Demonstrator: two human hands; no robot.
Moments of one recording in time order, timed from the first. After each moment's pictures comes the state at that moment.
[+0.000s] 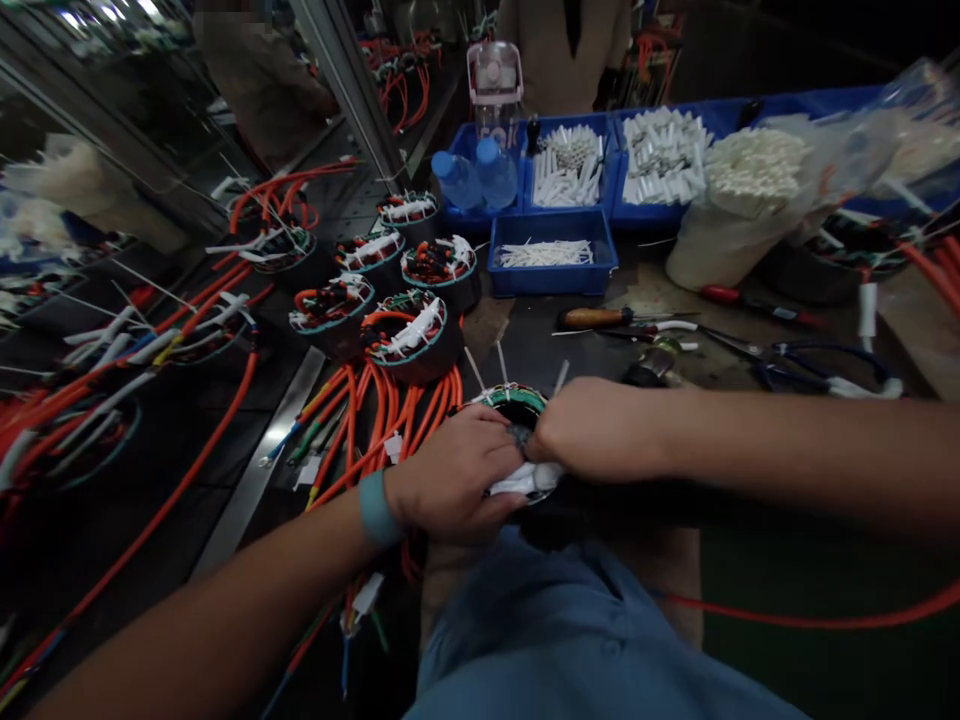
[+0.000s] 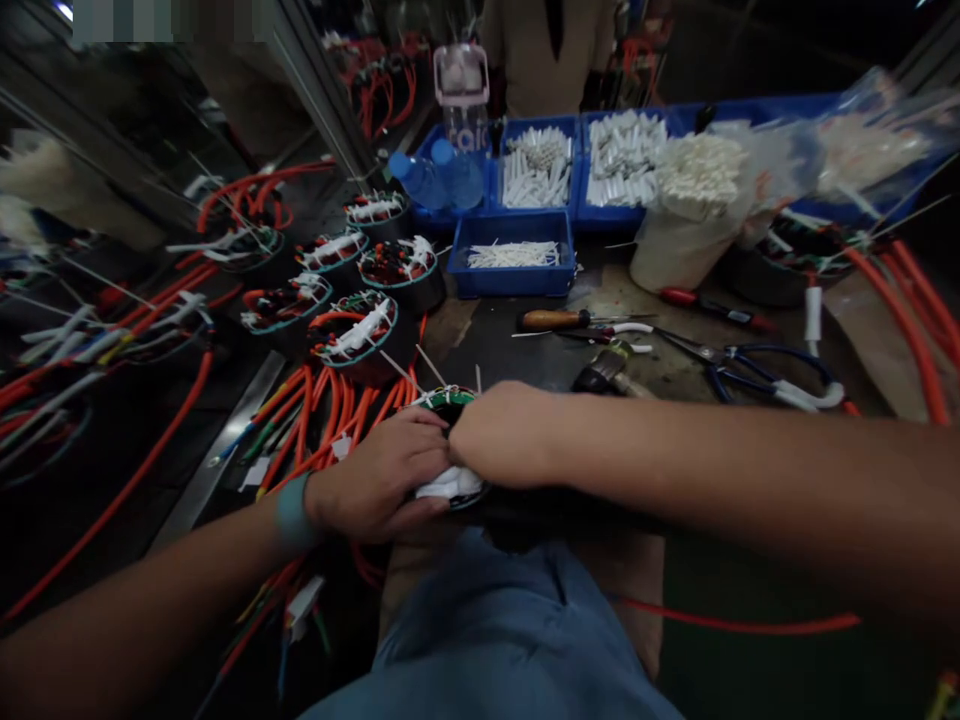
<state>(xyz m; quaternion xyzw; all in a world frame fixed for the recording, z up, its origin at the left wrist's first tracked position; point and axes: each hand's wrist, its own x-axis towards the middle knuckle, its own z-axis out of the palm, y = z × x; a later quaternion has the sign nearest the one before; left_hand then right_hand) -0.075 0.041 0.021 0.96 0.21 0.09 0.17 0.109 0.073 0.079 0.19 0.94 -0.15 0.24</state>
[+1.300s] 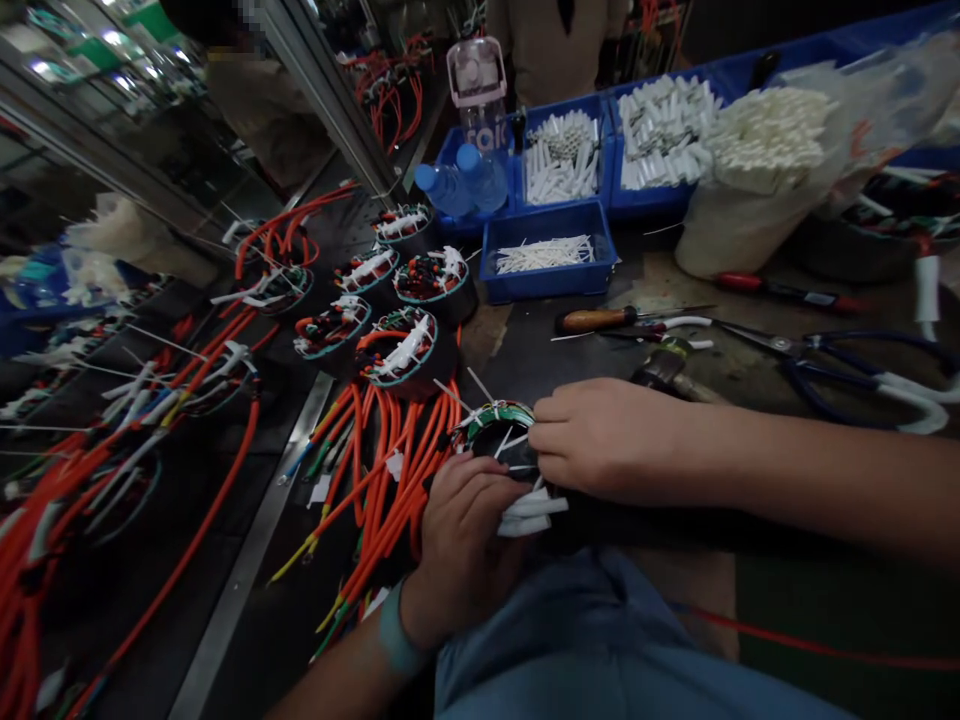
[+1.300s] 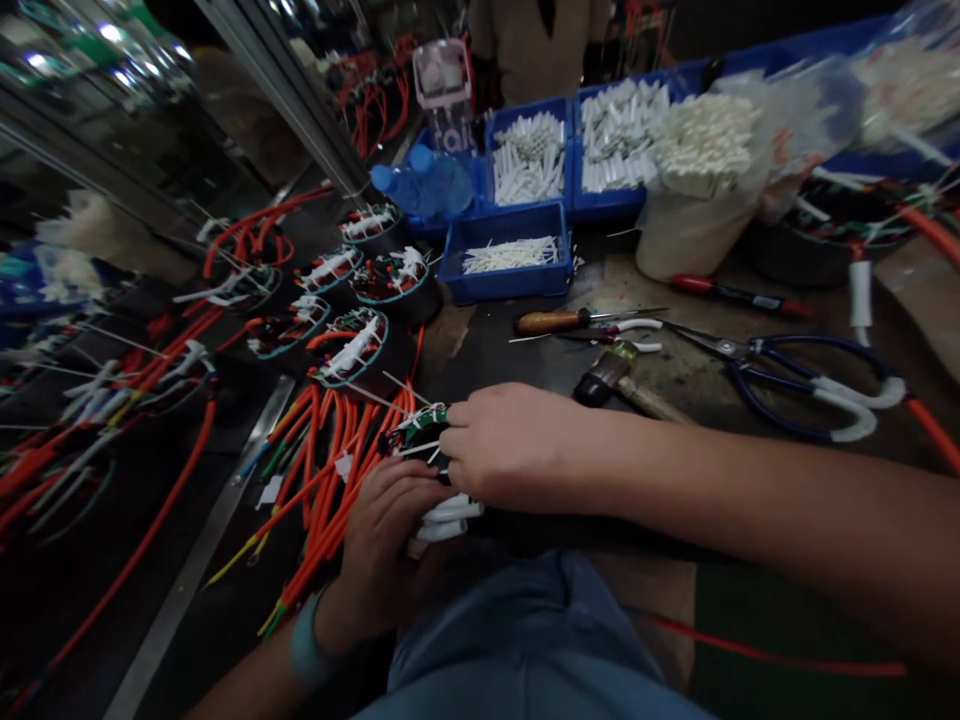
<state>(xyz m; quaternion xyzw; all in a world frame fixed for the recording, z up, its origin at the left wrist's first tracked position) -0.044 -0.019 0.004 0.83 0.46 0.30 0.11 0.146 0.077 0.050 0.08 0.99 -0.02 -0.08</state>
